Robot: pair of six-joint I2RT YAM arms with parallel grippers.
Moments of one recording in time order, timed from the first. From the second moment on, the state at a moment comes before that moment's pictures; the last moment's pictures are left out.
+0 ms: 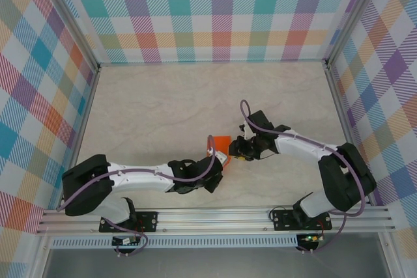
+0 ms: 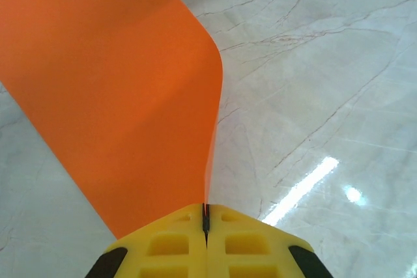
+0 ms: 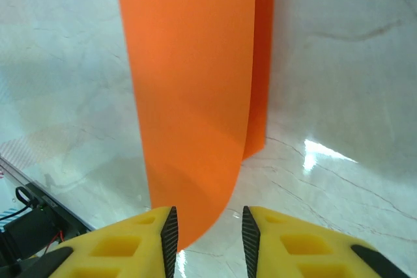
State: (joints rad) left arm -1.17 1.45 0.71 -0.21 -0.18 -0.47; right arm 0.56 1.47 0.80 -0.44 -0.50 0.70
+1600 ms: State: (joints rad) left arm -0.86 1.49 0.65 -0.16 0.19 -0.40; right arm 0.58 1.90 1.12 -0.51 -0.51 0.52
